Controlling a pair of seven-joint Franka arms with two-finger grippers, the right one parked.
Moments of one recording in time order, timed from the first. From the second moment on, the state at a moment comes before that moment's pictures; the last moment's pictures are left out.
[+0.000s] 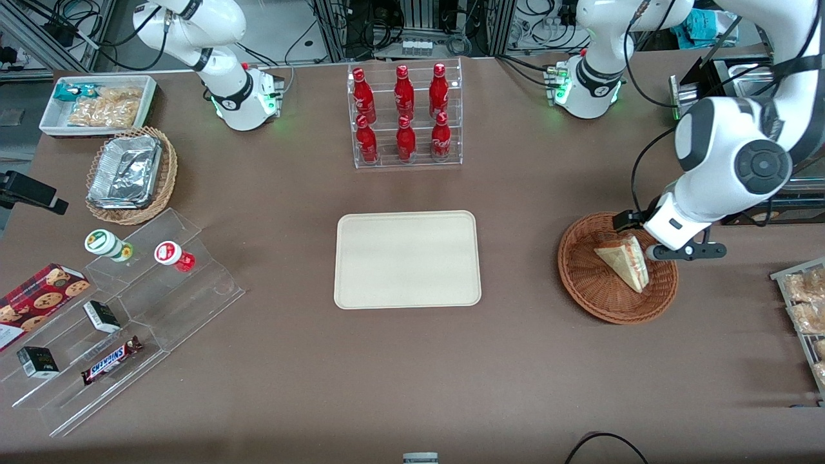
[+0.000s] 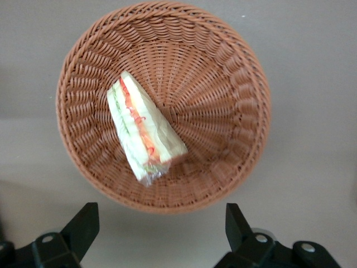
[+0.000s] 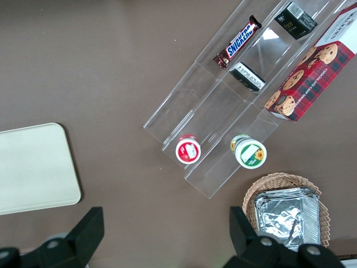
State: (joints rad) arm 0.01 0.07 -0.09 -2.13 0.03 2.09 -0.12
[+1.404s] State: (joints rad) arm 0.01 0.17 -0.05 -2.30 0.02 2.47 -0.86
